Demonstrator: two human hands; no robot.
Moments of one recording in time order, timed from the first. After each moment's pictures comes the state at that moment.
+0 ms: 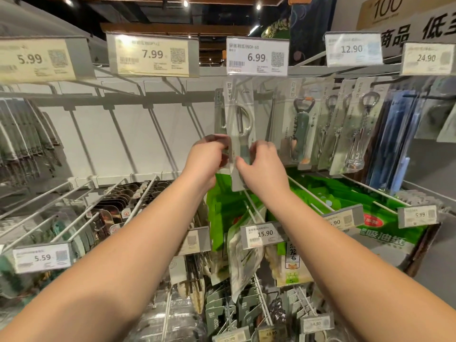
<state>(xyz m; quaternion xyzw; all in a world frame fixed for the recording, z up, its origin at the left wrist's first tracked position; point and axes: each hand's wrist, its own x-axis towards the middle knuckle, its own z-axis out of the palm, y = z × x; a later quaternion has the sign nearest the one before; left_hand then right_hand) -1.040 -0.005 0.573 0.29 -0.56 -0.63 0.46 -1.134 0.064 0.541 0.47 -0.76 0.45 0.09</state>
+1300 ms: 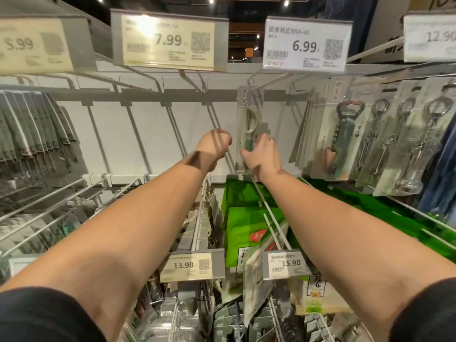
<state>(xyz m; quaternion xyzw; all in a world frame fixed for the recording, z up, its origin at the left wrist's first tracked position) -1.073 -0.136 0.575 0.38 -0.71 -0.47 0.36 -1.186 -0.080 0.542 0.42 -0.82 0.39 0.06</state>
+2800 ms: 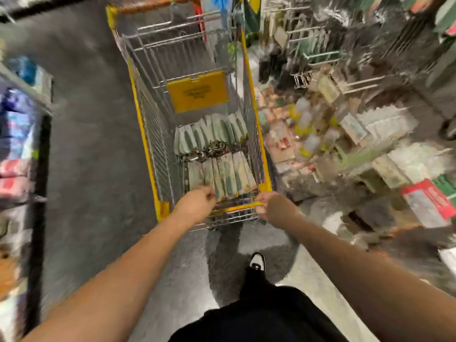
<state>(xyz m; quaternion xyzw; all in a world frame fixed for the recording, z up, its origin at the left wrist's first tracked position) -0.193 0.125 0.176 0.88 -0.34 -0.32 0.07 -0.358 -0.020 0.146 0.82 -0.34 -0.22 -0.41</state>
